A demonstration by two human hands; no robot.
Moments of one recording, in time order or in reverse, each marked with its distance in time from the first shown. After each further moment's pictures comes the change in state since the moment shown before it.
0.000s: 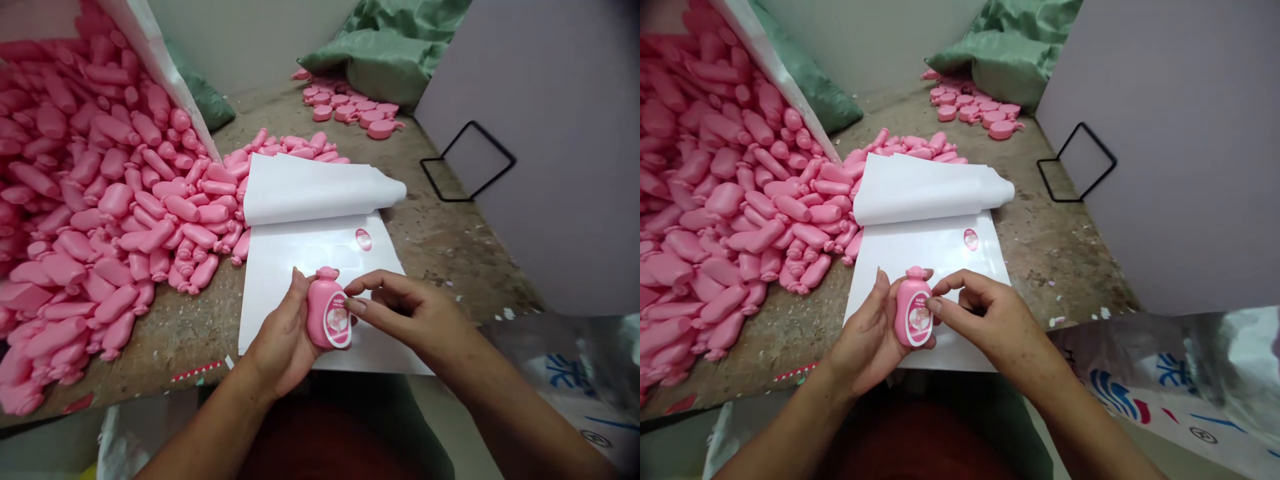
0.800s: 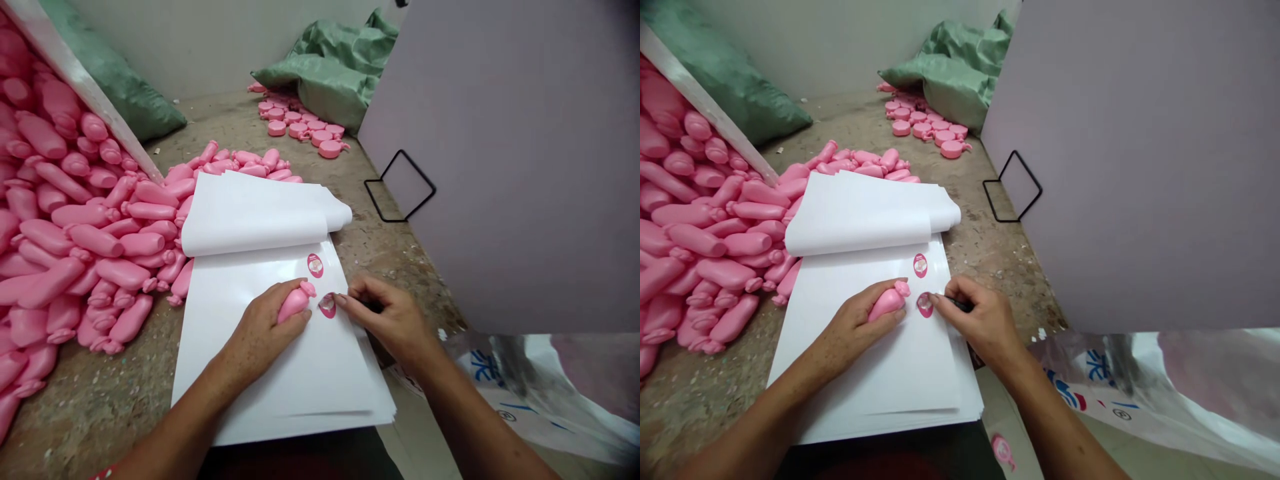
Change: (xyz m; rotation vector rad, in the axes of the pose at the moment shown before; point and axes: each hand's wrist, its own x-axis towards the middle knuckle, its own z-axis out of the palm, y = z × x) left_hand 0.074 0.017 0.006 1.222 -0.023 0.321; right_hand 0.036 0.052 -0.055 -0.258 0.258 -0.055
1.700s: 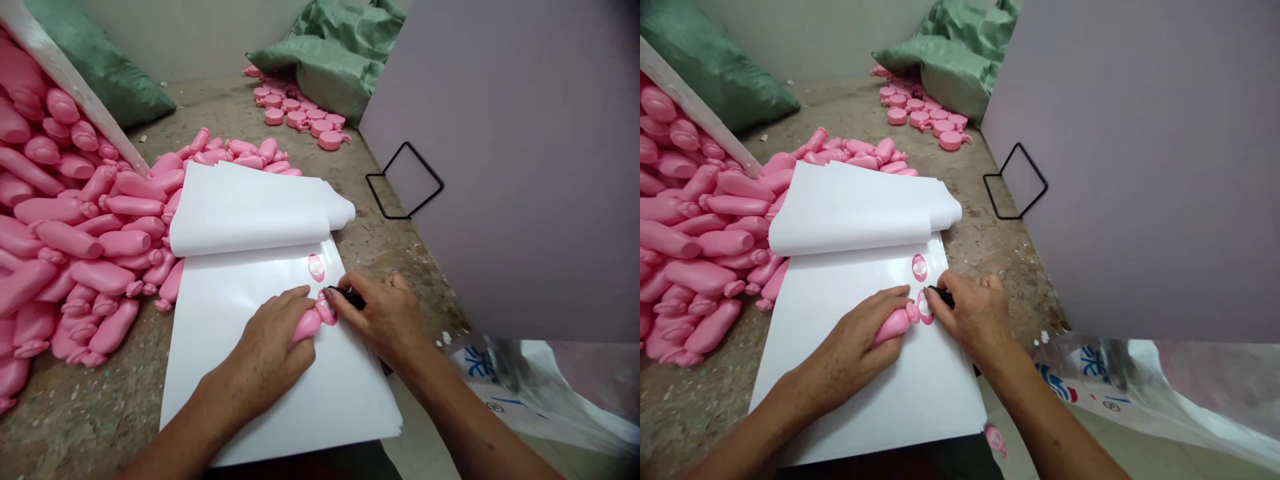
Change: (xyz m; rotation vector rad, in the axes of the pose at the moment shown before) left_hand -0.001 -0.002 0.003 0.372 -0.203 0.130; right_hand 0.011 0.010 0.015 -0.584 0.188 -0.344
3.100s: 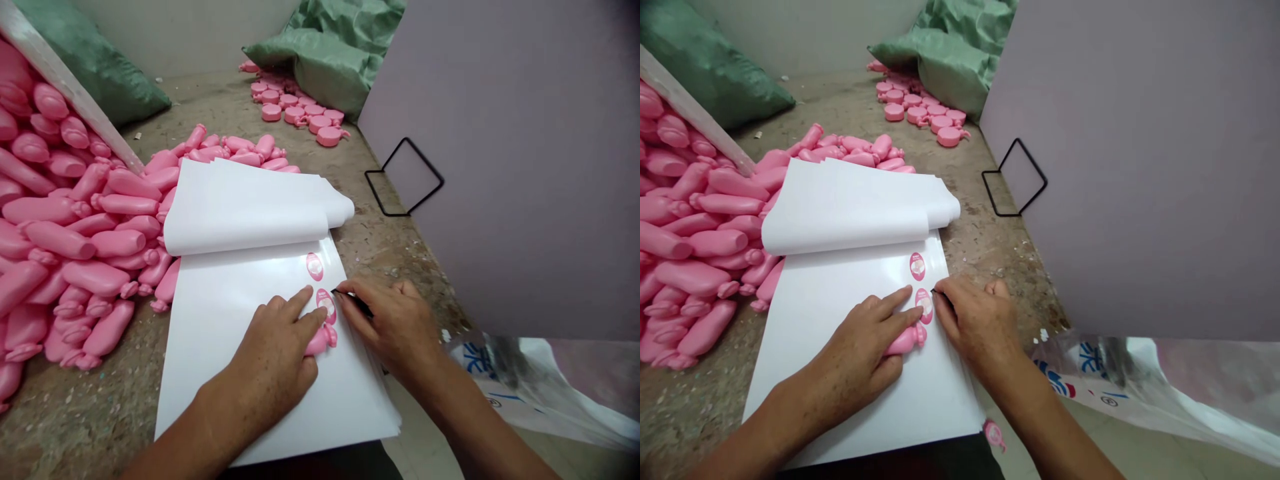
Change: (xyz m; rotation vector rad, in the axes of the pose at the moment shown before) left_hand 0.005 0.015 0.000 0.407 -0.240 -0.052; right_hand -0.008 0.001 -0.014 -0.049 -0.050 -0.142
